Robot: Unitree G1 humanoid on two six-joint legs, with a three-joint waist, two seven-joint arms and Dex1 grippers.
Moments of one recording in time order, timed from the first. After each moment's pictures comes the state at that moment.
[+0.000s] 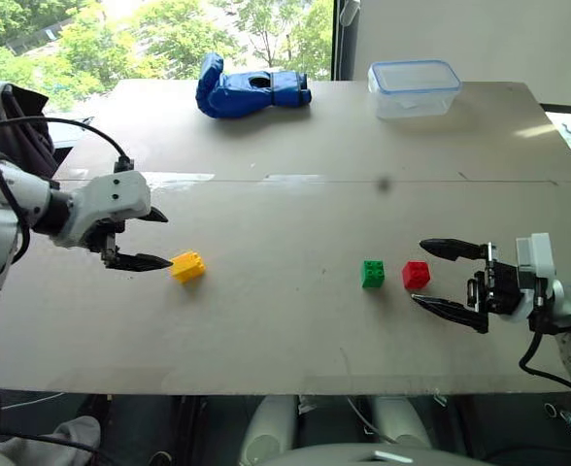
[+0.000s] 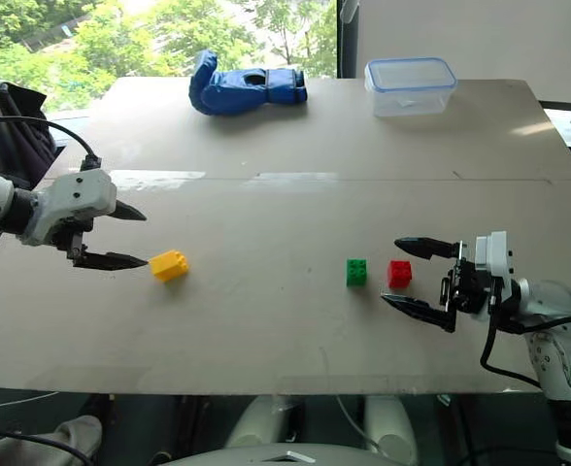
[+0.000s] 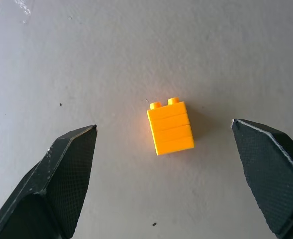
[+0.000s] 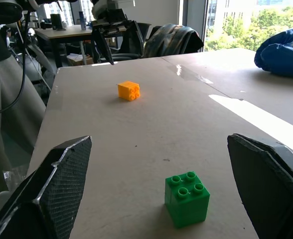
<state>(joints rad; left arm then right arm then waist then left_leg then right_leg) -0.60 1.25 -0.12 0.22 -0.11 0.28 -1.56 -0.03 -0.66 -0.15 -0.26 0.69 0.16 1.23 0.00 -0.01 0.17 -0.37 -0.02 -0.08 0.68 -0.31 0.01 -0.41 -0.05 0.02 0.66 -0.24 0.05</state>
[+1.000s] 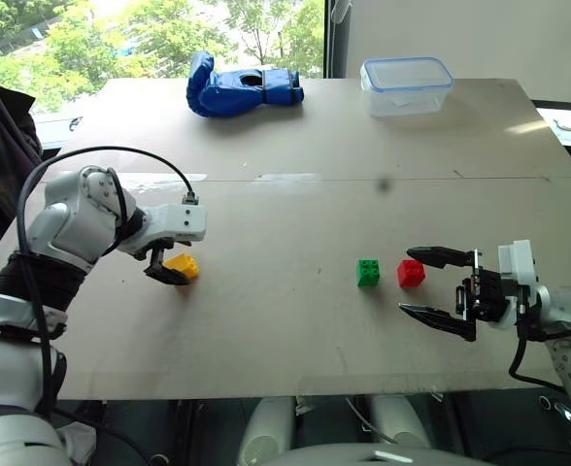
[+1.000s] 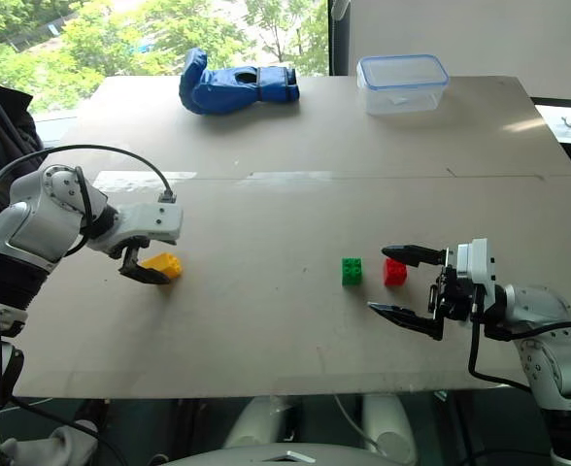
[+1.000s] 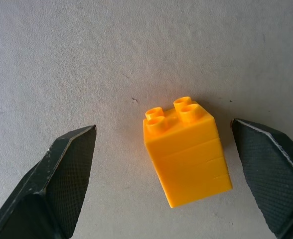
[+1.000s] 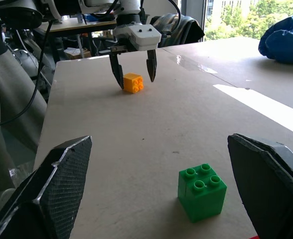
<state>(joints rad) -0.76 1.06 -0.40 0.28 0.25 0.33 -1.56 0.00 -0.64 -0.12 -0.32 0.65 0.19 1.19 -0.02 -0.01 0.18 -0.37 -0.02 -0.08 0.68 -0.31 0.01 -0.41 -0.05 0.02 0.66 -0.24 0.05</state>
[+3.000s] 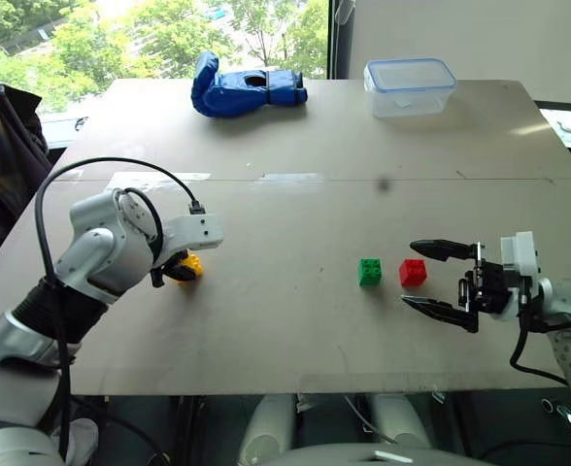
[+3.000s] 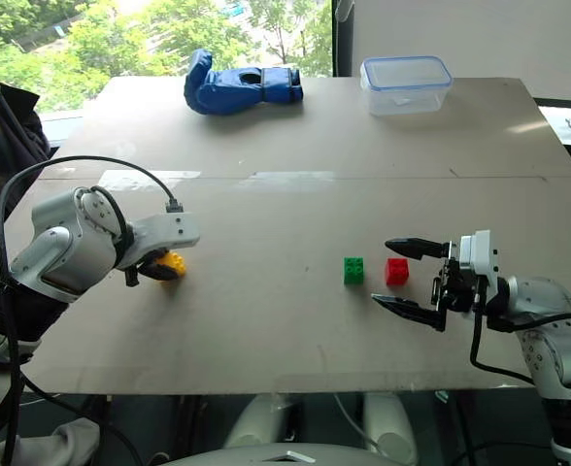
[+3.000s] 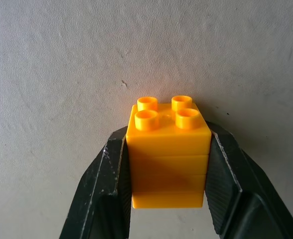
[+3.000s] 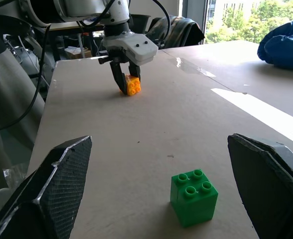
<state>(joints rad) -0.64 1.02 -0.41 -0.07 0.36 0.85 -1.40 -0.05 -0.65 -0.11 -0.30 0.65 0.19 1.18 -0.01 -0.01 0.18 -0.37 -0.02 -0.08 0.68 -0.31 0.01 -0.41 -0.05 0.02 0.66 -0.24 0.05</state>
